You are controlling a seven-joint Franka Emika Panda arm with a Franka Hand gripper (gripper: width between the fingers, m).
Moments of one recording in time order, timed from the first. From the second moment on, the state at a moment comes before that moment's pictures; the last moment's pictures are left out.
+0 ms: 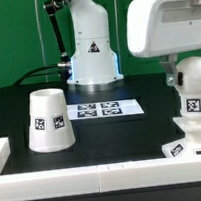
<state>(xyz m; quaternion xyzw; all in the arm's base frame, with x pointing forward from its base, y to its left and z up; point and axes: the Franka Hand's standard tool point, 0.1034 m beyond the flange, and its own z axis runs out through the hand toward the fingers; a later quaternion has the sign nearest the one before) 0.610 0.098 0.126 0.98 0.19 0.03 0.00</state>
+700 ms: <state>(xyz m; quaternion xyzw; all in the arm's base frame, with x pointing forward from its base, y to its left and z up) 0.613 0.096 0.125 1.00 -0.04 0.03 0.00</state>
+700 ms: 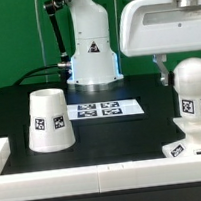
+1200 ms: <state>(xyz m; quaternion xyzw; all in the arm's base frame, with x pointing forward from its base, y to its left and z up) 0.612 0.094 0.125 0.97 -0.23 0.03 -0.01</state>
